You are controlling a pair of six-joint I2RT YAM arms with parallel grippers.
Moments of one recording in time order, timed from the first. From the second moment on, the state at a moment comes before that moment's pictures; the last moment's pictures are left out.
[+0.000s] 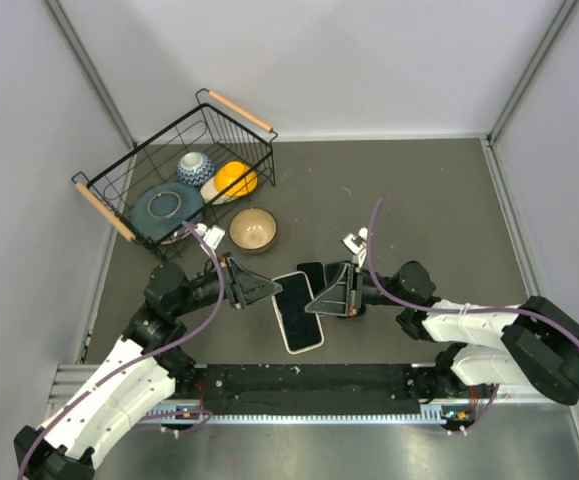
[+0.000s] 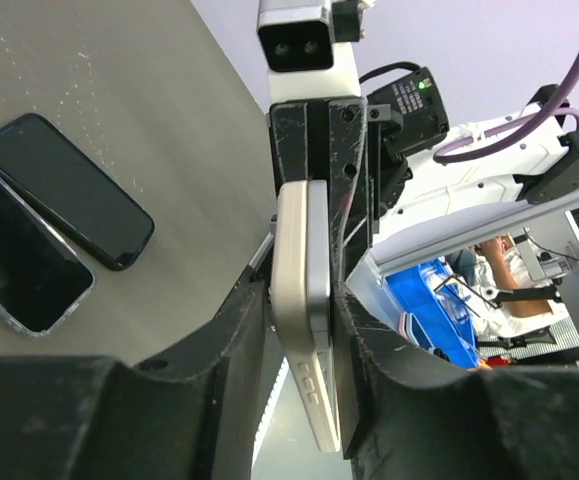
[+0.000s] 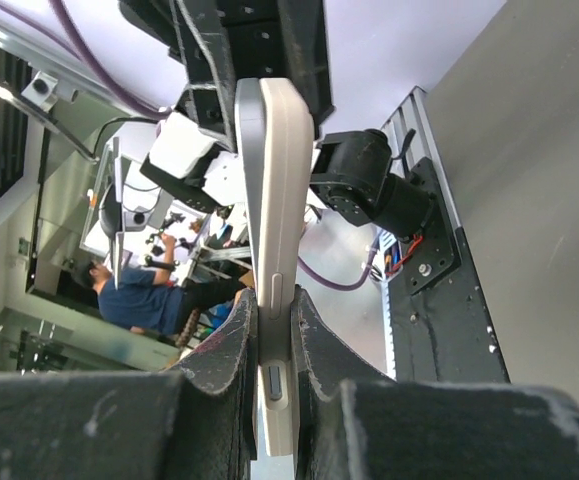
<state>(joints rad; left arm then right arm) -0.54 0.54 0.42 0.12 0.63 -0.94 0.81 1.23 0.29 1.16 -0.73 1.20</state>
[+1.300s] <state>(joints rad) -0.55 0.55 0.51 -0.07 0.62 -0.82 0.83 1.09 0.27 0.97 -0.66 1.11</state>
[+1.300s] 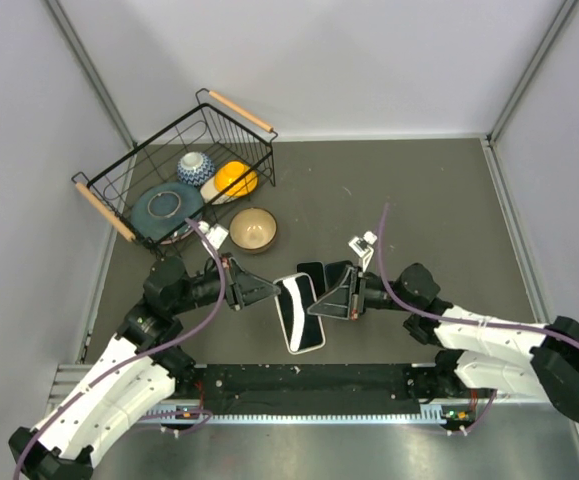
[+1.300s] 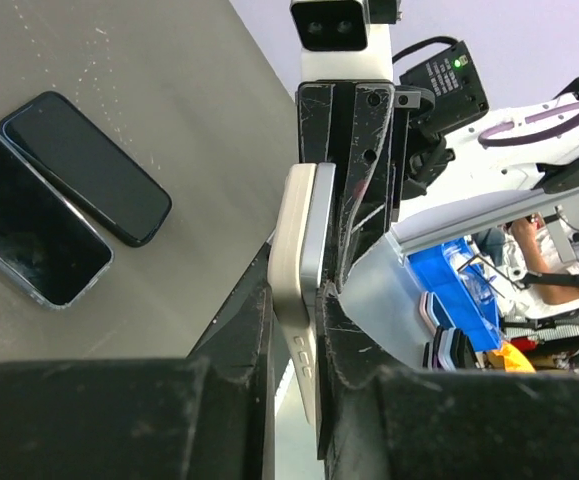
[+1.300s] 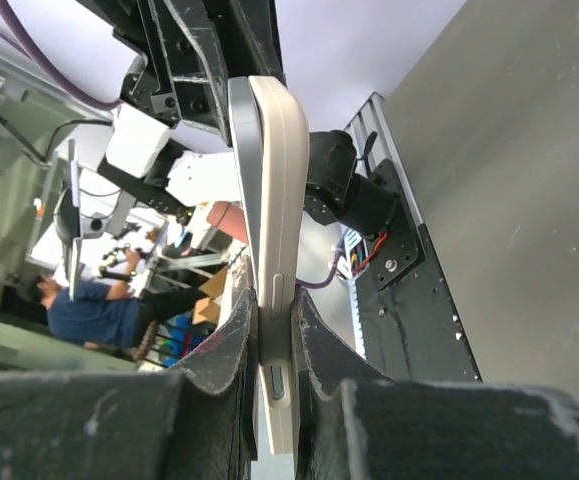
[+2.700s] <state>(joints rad) -0.54 0.68 0.51 0.04 0.92 -0.69 0.88 1.09 0.51 0.57 -0.72 0.88</state>
